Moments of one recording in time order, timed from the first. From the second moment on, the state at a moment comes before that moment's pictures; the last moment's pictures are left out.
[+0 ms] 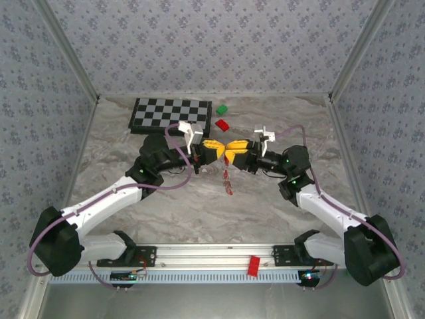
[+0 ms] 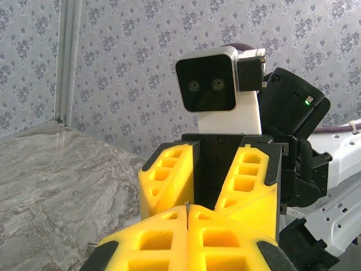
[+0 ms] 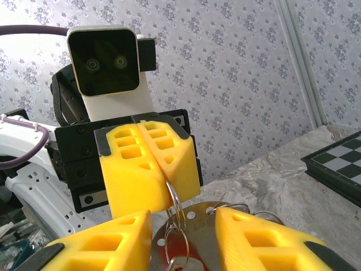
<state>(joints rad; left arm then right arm) -0.72 1.21 0.83 0.46 0.61 -0.34 0.46 1.15 0.57 0.86 -0.85 0.61</state>
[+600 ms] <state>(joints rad) -0.72 1.21 0.83 0.46 0.60 -0.34 0.46 1.17 0.60 0.85 -0.90 0.61</state>
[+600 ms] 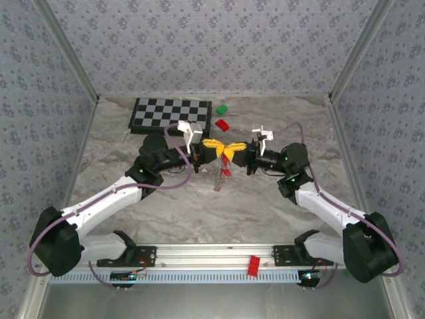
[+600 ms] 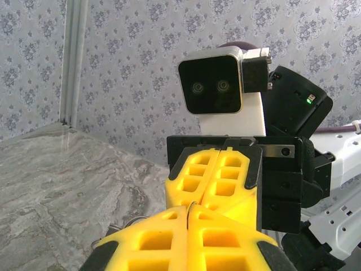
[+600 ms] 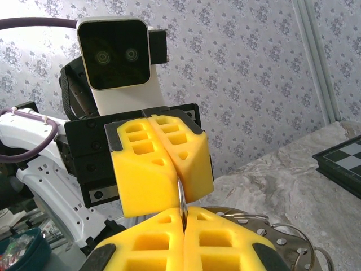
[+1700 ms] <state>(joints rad) -0.67 1.13 0.83 0.25 0.62 -0.23 0.49 1.16 1.11 -0.53 -0.83 -0.17</state>
